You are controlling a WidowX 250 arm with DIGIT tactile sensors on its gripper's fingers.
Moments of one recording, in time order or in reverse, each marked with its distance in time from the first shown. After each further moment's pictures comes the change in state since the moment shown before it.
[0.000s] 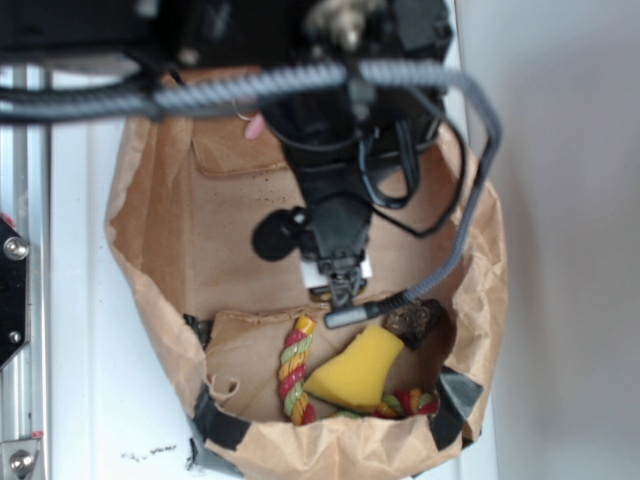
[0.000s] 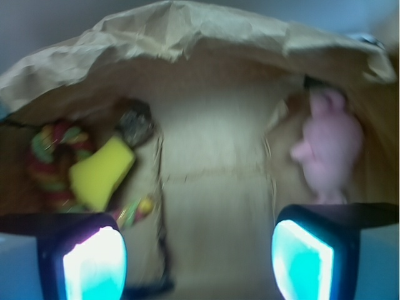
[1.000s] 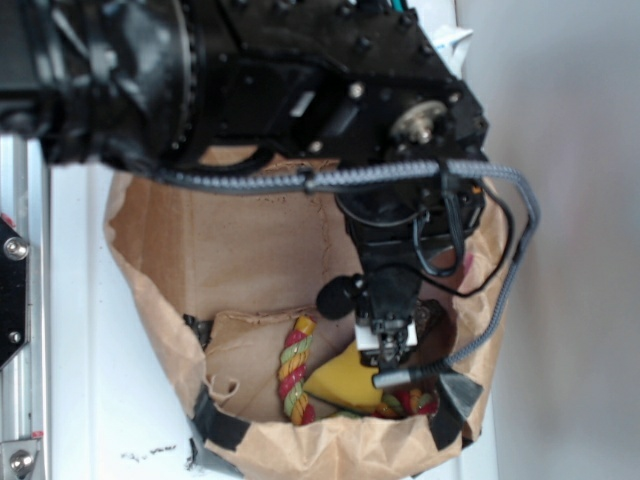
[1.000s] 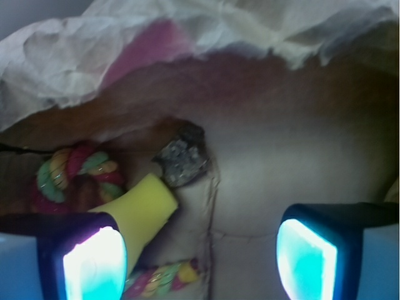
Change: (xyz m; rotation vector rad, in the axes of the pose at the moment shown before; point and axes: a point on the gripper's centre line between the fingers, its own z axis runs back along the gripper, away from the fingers) arm 0.010 -0.053 -0.024 -0.210 -0.004 -0.069
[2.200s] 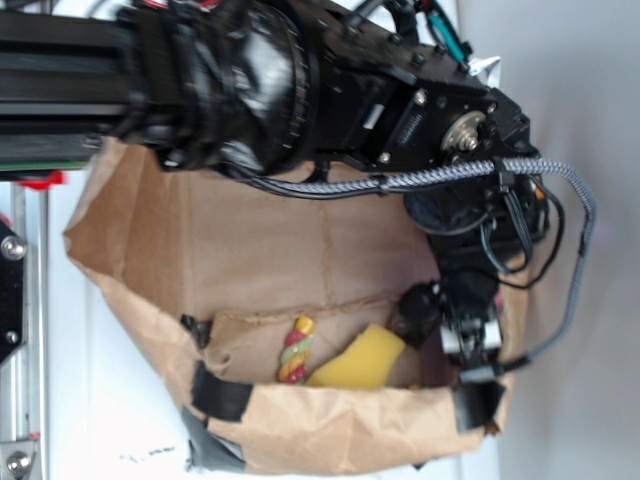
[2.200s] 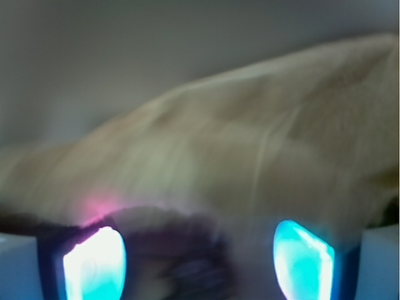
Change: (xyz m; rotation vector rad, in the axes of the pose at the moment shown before) arm 0.045 0.010 -0.046 0.002 -0.203 -0.054
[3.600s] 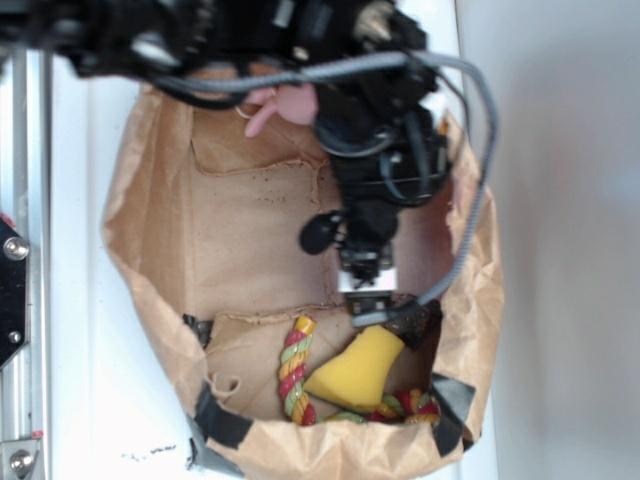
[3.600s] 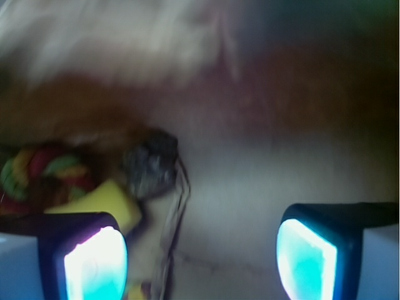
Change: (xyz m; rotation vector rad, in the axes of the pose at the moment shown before) arm -0.047 0.032 0.048 -0.093 0.099 -0.022
